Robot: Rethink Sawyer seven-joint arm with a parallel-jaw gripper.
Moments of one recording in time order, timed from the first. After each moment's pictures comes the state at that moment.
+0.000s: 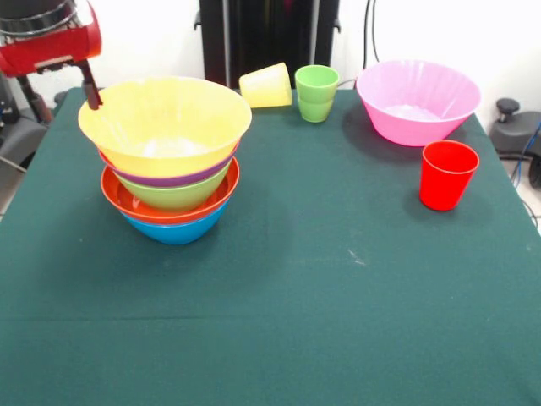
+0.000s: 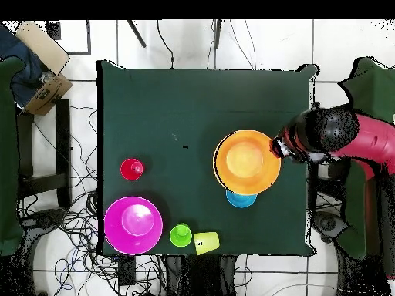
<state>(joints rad) -0.84 -0.65 0.49 1.37 -0.45 1.12 1.09</state>
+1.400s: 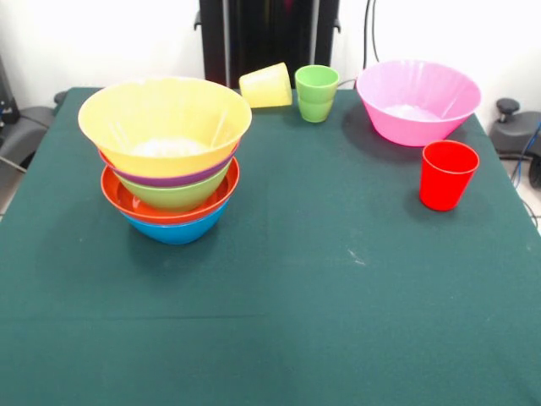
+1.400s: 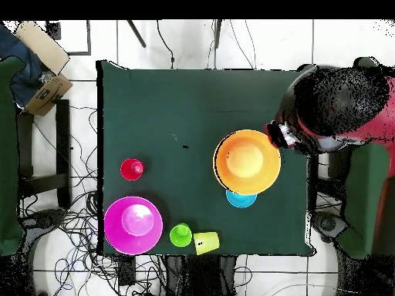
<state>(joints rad) -0.72 -0.91 0.45 1.31 -0.38 1.36 1.10</state>
